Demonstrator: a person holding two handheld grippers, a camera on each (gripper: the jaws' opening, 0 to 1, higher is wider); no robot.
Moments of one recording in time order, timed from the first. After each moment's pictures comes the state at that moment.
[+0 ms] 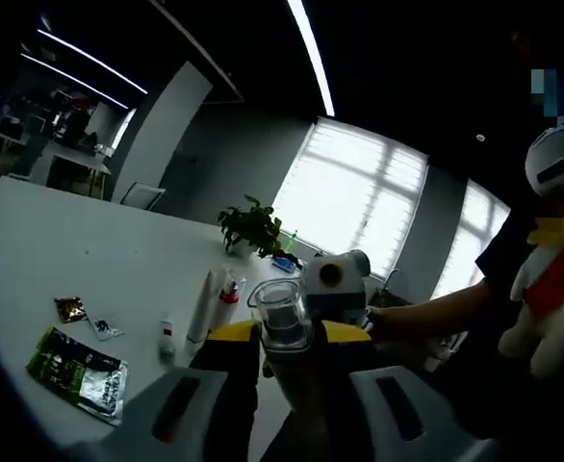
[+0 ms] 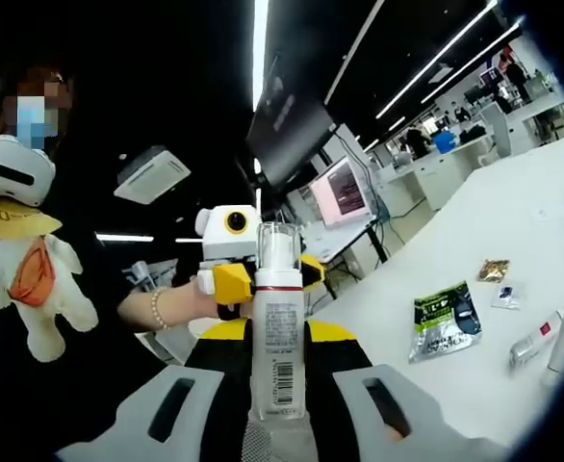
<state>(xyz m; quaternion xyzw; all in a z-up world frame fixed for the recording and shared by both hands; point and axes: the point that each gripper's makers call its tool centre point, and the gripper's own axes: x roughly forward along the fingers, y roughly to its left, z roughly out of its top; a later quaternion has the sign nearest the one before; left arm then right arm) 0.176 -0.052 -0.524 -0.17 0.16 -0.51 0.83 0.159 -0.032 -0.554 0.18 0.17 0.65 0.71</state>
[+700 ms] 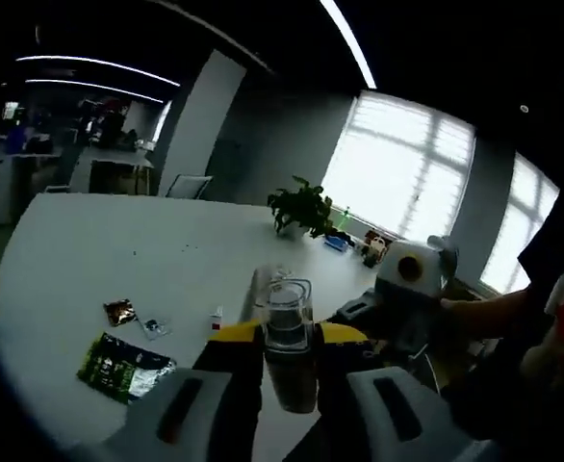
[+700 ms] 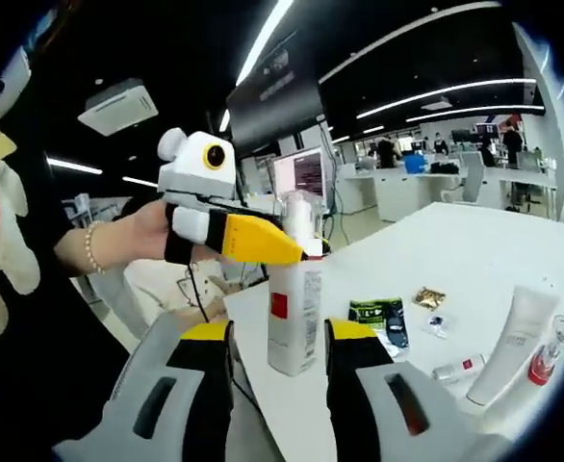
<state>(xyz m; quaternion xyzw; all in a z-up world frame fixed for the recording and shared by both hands) 0.198 -0.044 -0.528 -0.06 0.19 -0.45 0.87 0.167 -0.045 -0.566 -0.01 0.16 0.58 0.80</state>
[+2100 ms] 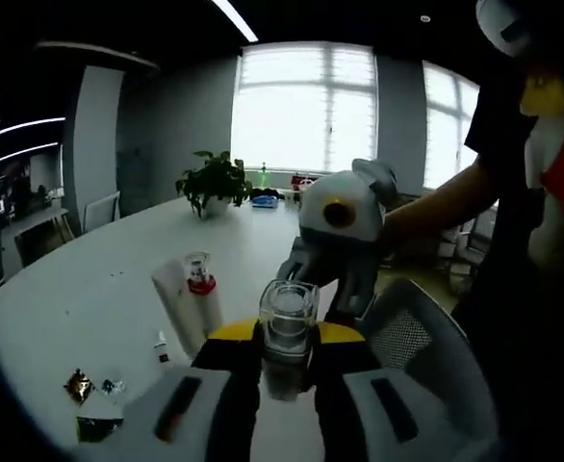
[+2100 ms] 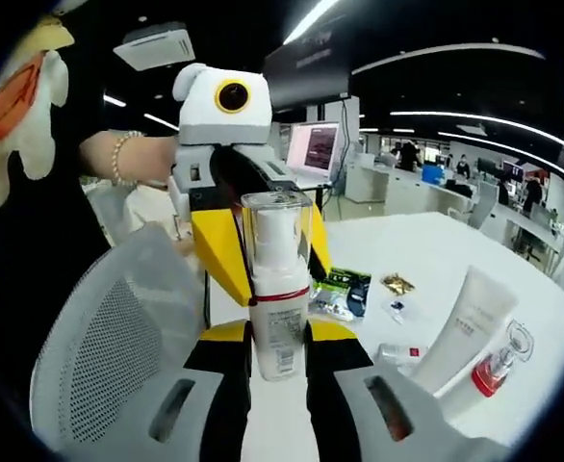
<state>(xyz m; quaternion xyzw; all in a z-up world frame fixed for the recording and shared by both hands) 0.179 -0.146 -0.575 0.08 0.16 -0.60 0.78 0.184 -0.111 -0.627 -0.14 0.14 0.60 0.77</state>
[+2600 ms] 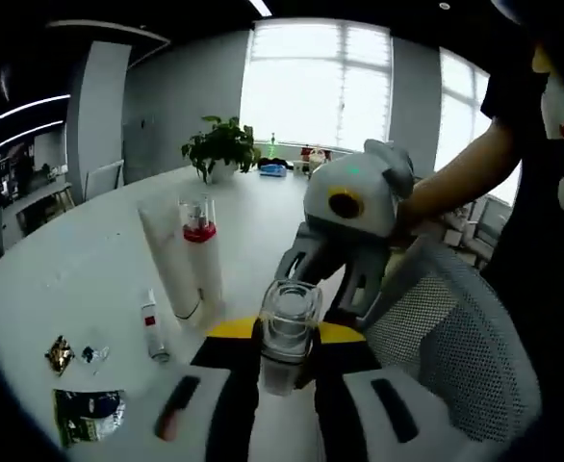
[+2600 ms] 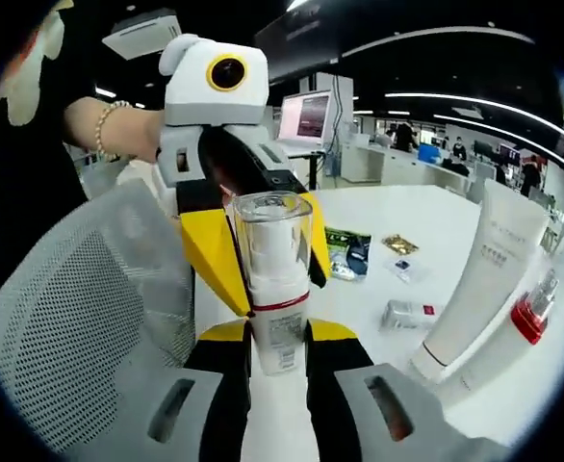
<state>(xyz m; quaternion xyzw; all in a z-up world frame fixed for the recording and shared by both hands) 0.190 -0.149 -0.641 0.09 0.21 -0.58 0.78 0.196 -0.119 -0.693 -0.15 0.18 0.59 0.77</state>
